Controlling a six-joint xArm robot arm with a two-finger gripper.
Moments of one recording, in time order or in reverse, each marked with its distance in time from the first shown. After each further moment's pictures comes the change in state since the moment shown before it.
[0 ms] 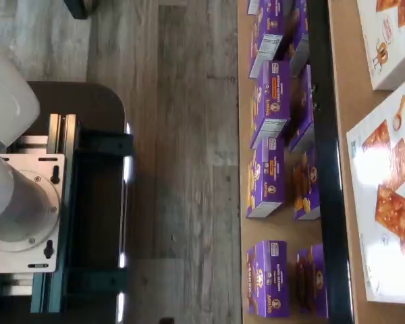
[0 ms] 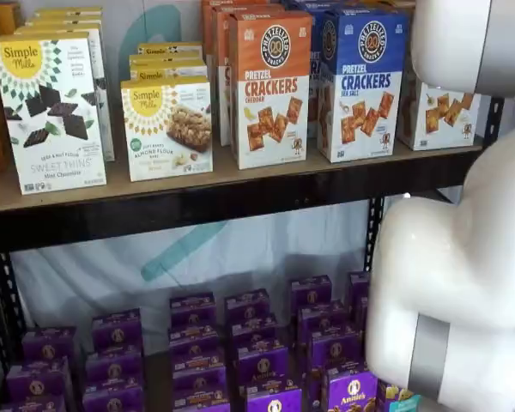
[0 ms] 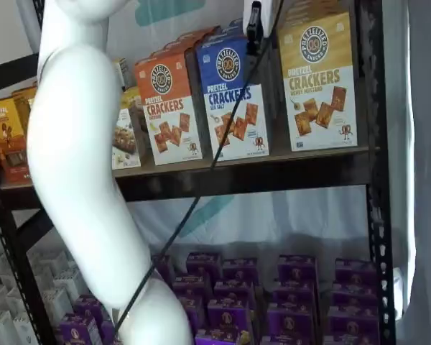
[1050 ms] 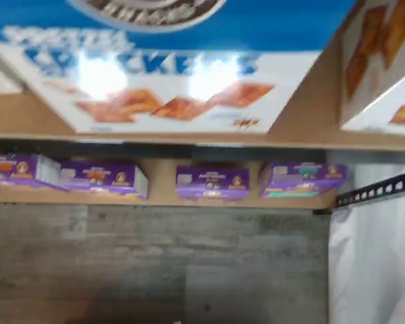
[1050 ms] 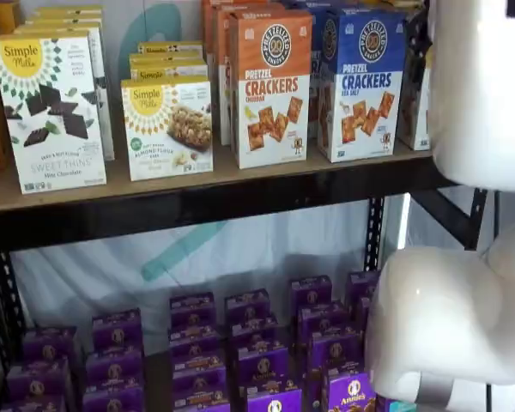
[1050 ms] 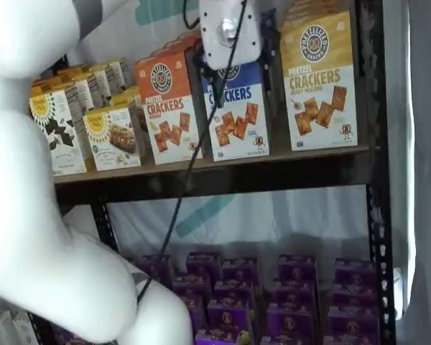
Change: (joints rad) arm 0.220 -0.370 0.433 -0.227 -0.359 1.679
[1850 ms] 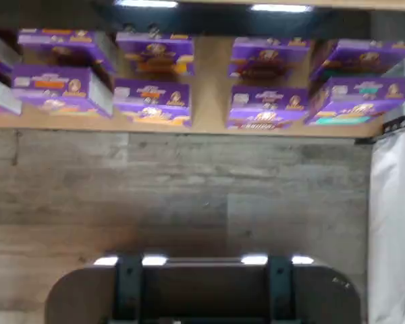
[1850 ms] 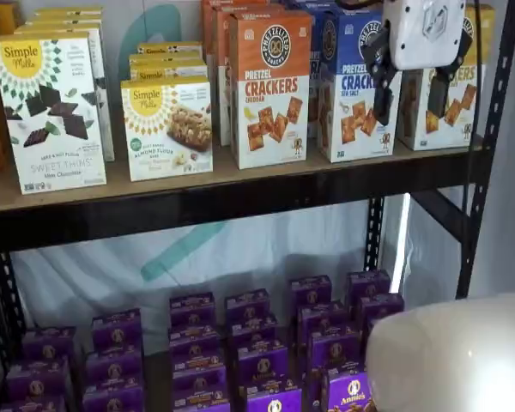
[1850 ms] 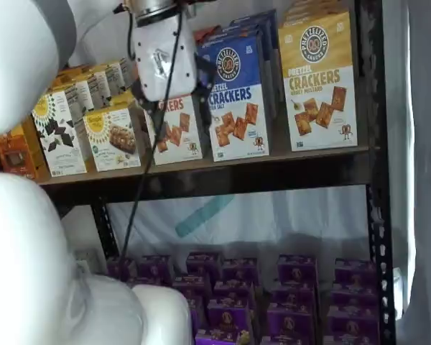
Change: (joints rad) arm 0.408 -0.217 0.127 -0.089 0.190 0.385
